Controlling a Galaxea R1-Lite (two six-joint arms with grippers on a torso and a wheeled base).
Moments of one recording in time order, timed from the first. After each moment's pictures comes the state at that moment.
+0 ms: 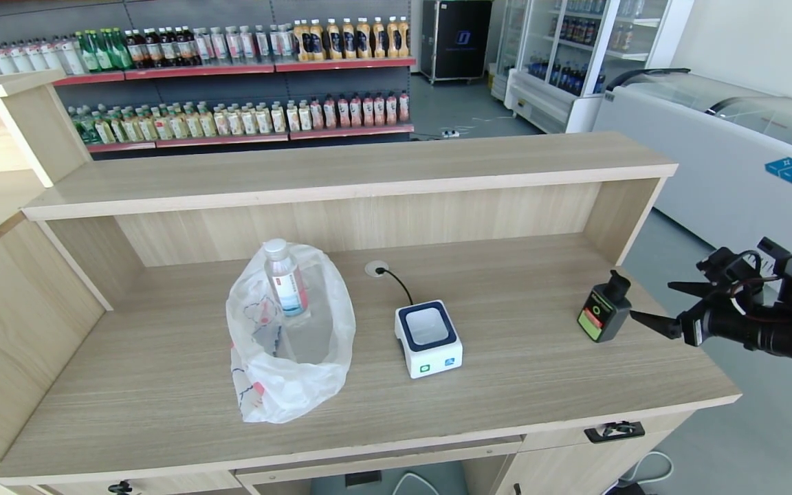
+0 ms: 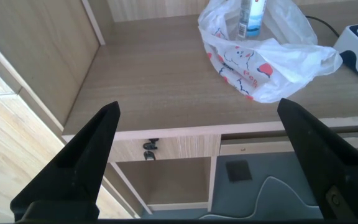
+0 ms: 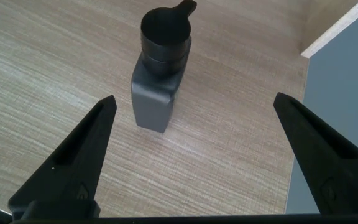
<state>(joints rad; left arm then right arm) 0.01 0.00 0.00 0.04 0.08 0.07 -0.35 2.09 -0.86 -0.81 0.70 -0.59</state>
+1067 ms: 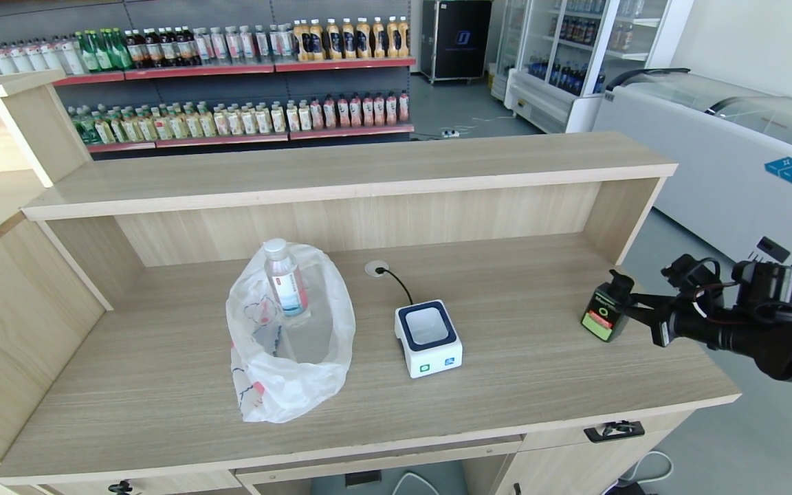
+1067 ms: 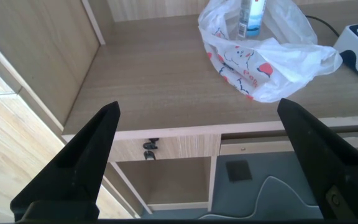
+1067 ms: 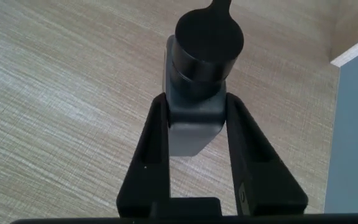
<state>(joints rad) 0.01 0.00 0.00 0.04 0.08 0.07 -0.28 2.20 -0.91 -0.88 0.66 -0.58</state>
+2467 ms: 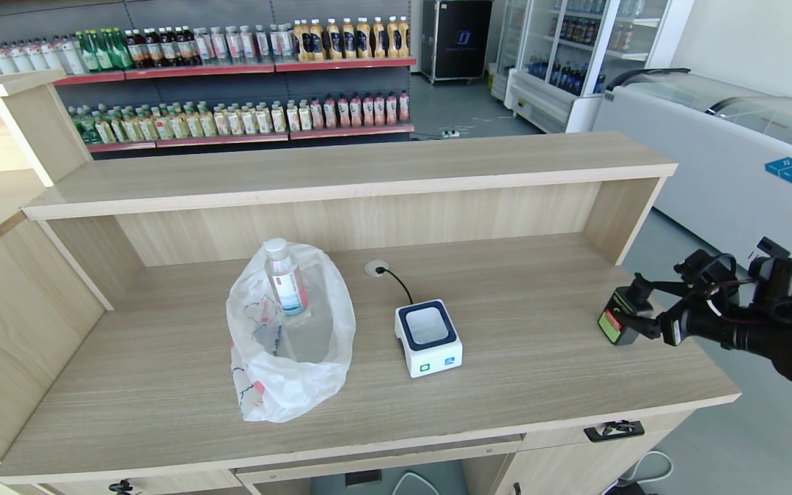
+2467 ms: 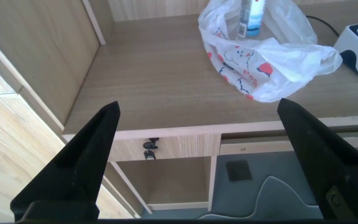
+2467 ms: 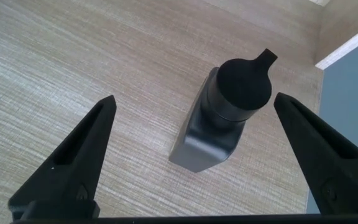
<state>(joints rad) 0.01 0.00 0.00 0.03 0.08 0.07 -0.29 2.12 -0.85 -0.89 0.66 -0.57</state>
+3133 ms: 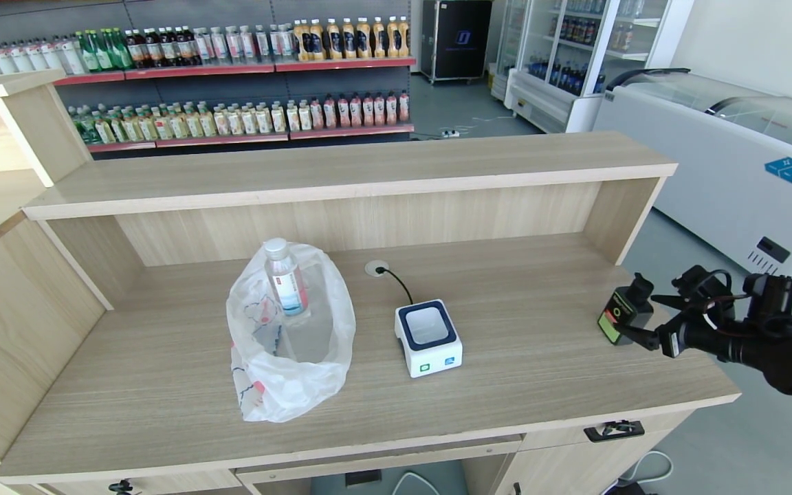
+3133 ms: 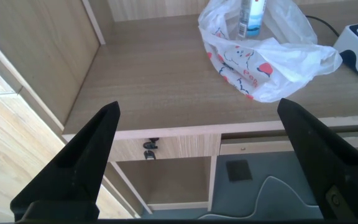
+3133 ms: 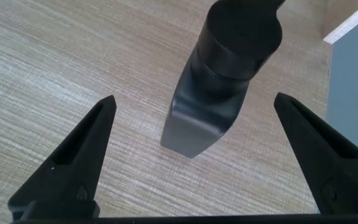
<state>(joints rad) 0.01 0.00 0.00 0.04 0.08 0.07 -0.32 2.21 -0.85 -0.96 0.66 -0.58</state>
